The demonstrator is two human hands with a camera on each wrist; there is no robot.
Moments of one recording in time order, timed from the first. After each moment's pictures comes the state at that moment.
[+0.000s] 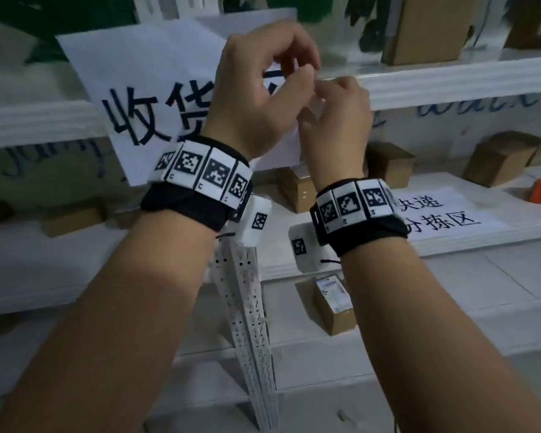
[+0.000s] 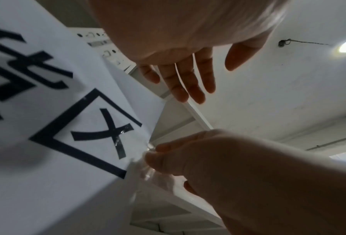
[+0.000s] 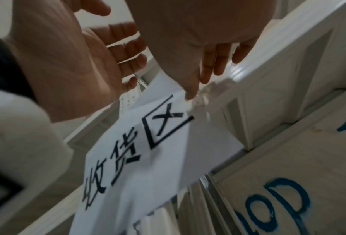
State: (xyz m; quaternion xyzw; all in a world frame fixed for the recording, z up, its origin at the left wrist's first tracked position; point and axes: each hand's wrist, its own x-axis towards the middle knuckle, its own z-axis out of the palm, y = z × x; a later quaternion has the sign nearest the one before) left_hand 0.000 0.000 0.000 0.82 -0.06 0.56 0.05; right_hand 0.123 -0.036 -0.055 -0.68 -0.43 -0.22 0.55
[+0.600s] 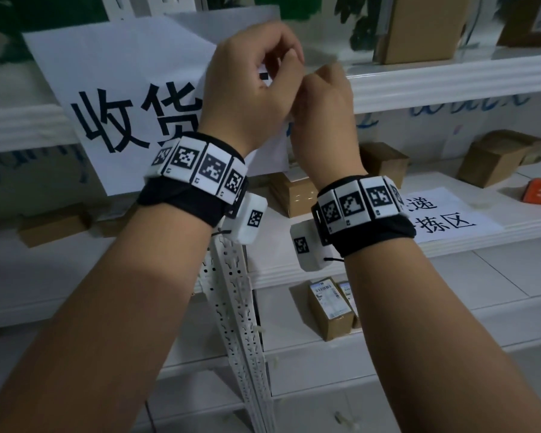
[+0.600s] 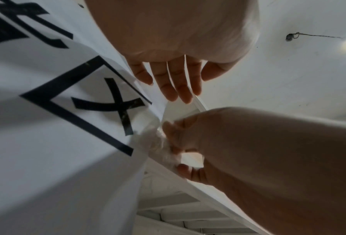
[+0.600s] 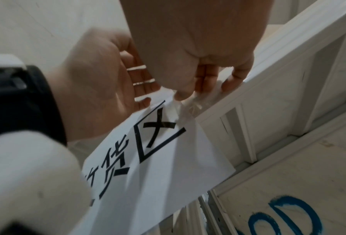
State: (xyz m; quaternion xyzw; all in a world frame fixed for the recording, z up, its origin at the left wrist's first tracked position) left_hand 0.027 0.025 -0.004 0.82 0.06 0.57 0.03; right_hand 0.144 -0.017 -0.053 -0.65 -0.51 -0.22 0.52
